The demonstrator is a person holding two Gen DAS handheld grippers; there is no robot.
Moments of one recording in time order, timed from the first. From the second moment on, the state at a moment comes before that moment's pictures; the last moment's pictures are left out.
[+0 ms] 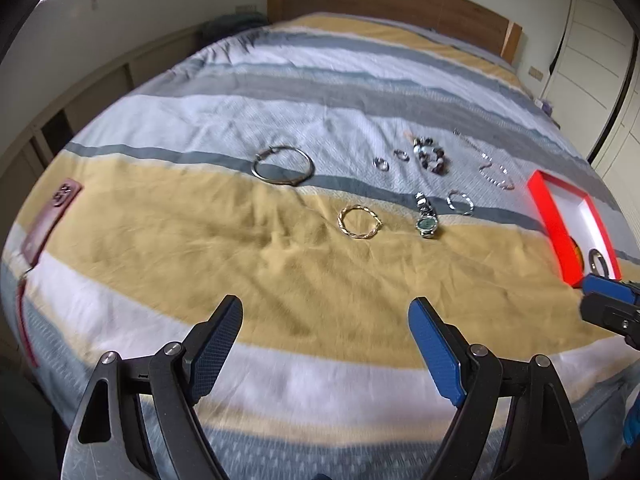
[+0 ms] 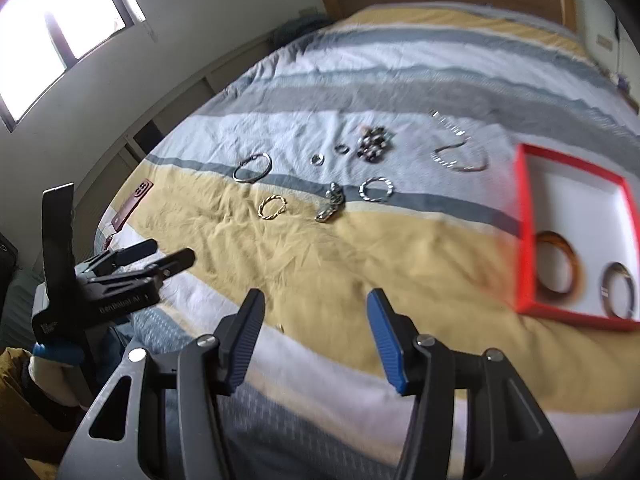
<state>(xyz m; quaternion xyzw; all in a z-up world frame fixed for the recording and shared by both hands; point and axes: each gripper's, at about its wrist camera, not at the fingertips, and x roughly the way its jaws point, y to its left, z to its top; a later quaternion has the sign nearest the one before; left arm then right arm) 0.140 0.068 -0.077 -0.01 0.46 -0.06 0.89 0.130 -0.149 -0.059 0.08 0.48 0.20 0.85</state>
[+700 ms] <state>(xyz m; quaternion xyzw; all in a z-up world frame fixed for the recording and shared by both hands) 0.259 0.044 -0.142 0.05 0.50 -0.14 0.86 0.268 -0.124 -0.148 0.18 0.56 0.21 0.78</state>
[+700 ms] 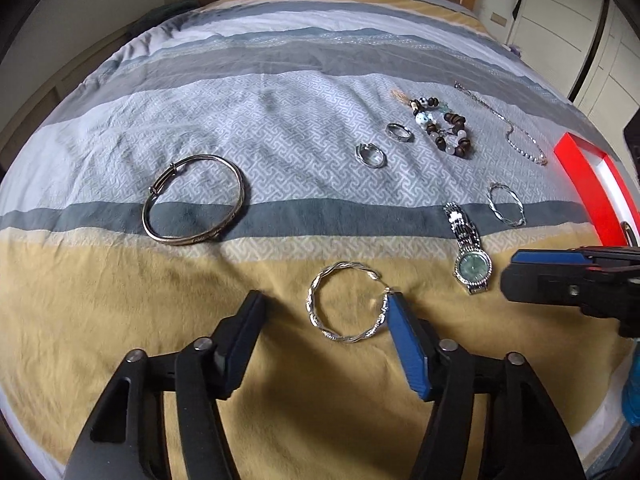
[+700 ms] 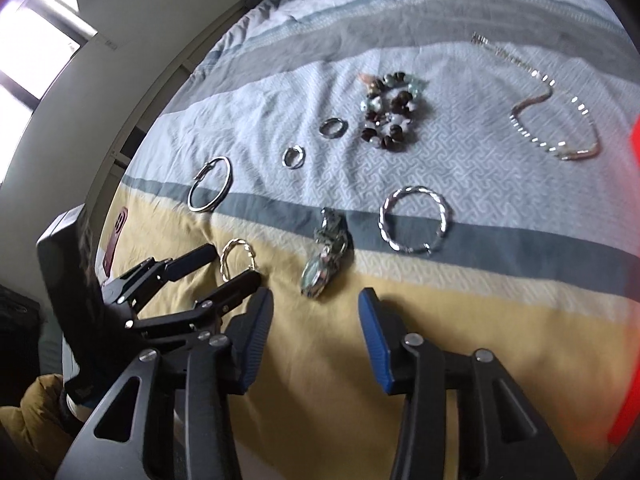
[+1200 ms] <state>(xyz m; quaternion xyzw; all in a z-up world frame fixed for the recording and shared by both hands) 0.261 0.055 -0.140 0.03 0.50 -0.14 0.86 0.287 -0.113 -0.166 0.18 0.56 0.20 0.78</state>
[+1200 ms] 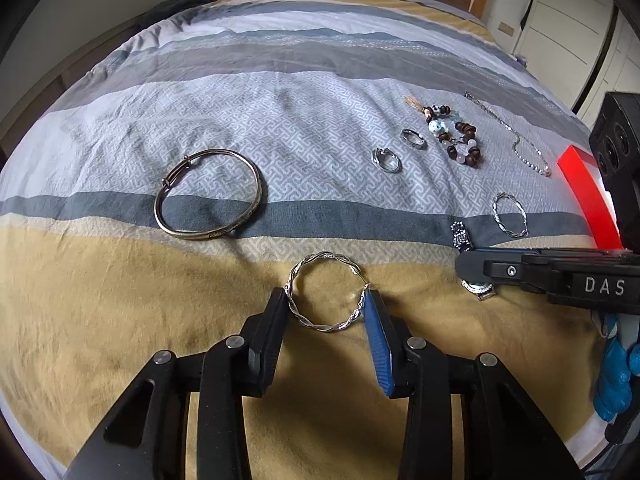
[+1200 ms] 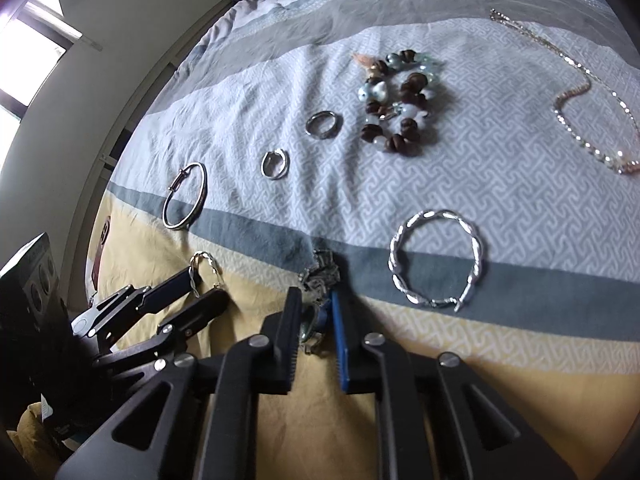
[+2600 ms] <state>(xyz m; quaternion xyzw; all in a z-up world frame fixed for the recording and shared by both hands) 0.158 -0.132 -0.036 0.05 0.43 -0.25 0.87 0.116 -0.339 -0.027 0.26 0.40 0.09 0.87</state>
